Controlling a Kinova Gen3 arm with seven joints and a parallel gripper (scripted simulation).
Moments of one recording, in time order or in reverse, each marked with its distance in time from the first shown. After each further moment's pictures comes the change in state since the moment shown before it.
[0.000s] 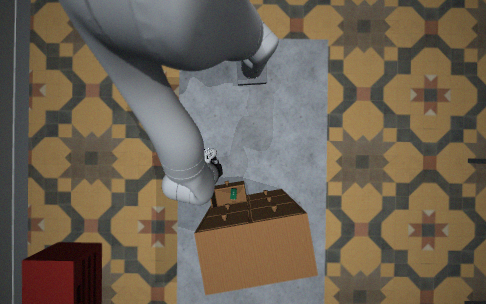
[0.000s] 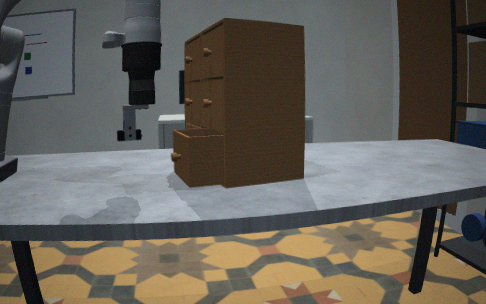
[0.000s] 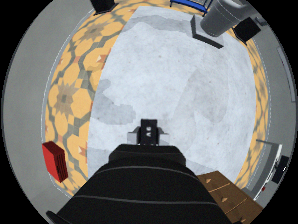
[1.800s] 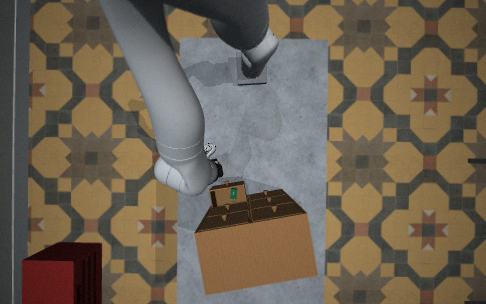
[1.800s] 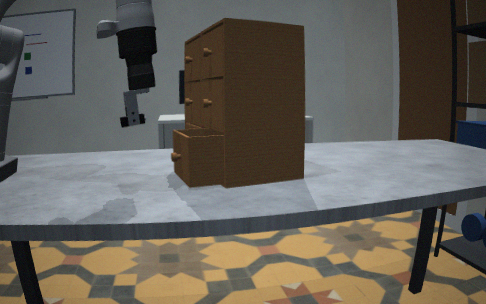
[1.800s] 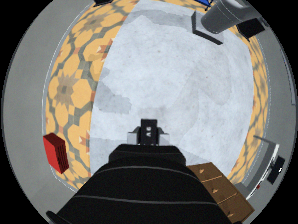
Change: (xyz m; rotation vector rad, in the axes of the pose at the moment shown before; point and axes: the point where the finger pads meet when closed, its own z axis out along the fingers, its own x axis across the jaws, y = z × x) arm 0.005 0.007 -0.027 -0.113 0.009 -0.017
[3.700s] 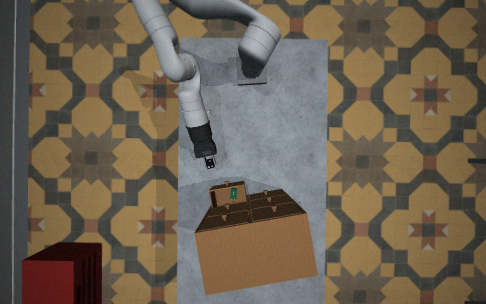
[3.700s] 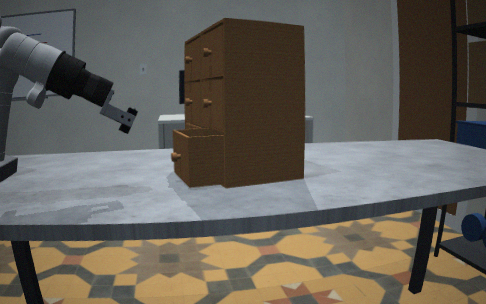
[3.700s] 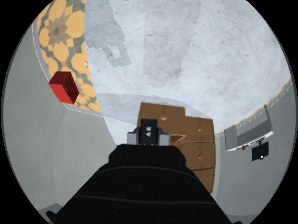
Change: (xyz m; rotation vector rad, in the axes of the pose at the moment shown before) arm -0.012 -0.018 0.001 -0.980 -0.050 -0.062
